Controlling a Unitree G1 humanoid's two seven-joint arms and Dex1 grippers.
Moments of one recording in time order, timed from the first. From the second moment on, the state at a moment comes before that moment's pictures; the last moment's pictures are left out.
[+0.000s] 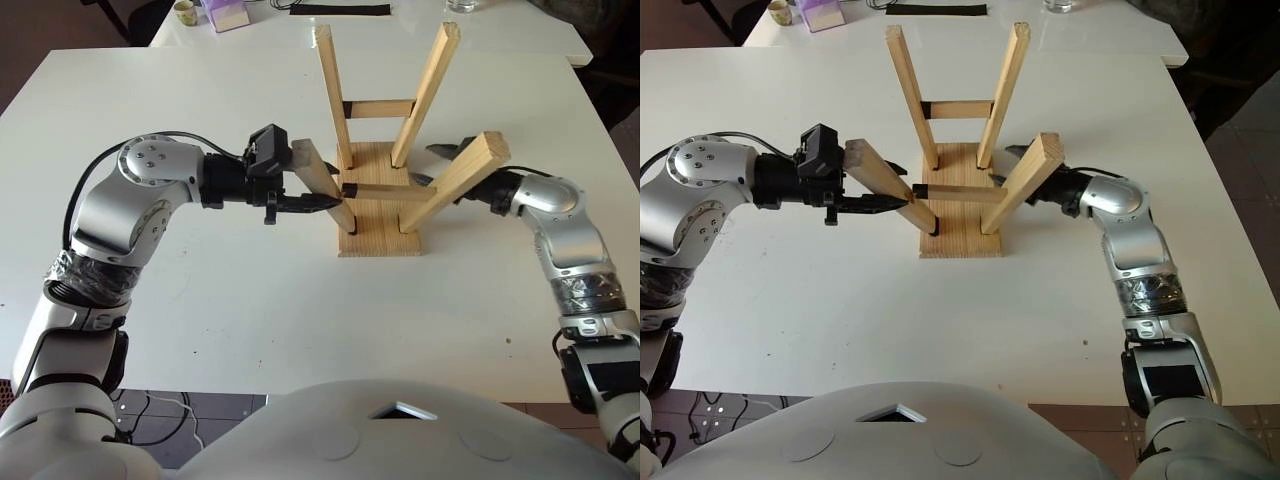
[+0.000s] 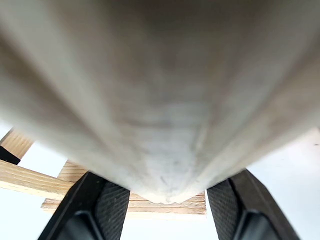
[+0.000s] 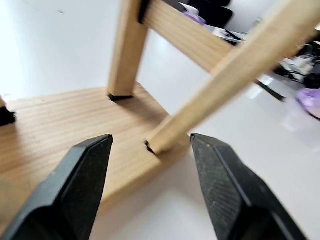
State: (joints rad) left arm -0.45 0.81 -0.25 -0.20 -0.61 0.43 -1.14; right arm -0.30 -0.56 0.14 0.12 0.14 0.10 0.86
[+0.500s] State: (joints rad) left arm -0.56 0.77 -0.36 -0.13 -0.57 0.42 -1.21; right arm -0.24 -0.56 0.17 0.12 0.12 0.04 0.92
